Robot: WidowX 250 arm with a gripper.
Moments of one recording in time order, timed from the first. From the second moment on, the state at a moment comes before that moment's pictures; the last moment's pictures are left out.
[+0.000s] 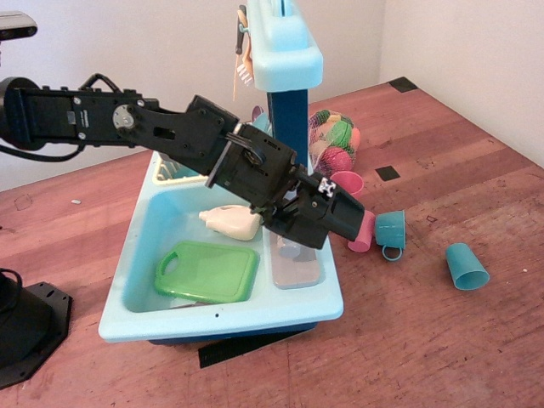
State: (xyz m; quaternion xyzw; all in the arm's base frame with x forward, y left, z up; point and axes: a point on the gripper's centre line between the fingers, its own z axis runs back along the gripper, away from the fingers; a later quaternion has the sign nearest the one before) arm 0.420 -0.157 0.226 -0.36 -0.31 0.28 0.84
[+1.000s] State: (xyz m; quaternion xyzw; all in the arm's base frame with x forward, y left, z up) arm 0.427 -0.146 0.201 -0.35 -0.33 0.29 0.83
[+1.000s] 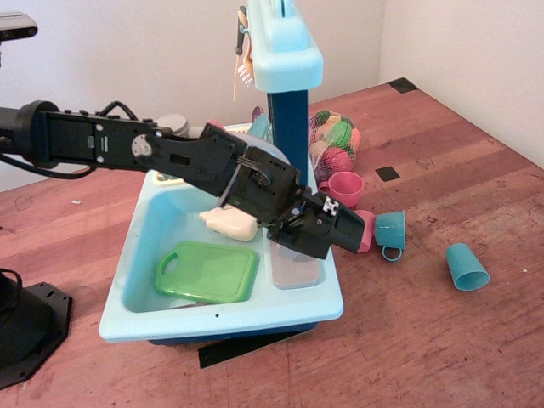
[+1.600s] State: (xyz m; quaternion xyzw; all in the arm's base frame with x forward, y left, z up) arm 0.413 -0.131 0.188 -0.33 -0.32 0.31 0.83
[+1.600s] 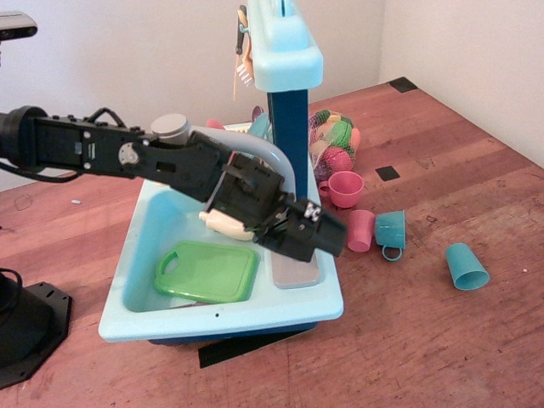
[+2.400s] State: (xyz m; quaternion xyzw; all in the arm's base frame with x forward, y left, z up) arm 0.396 -0.112 0.180 -0.34 -0.36 0.33 0.80
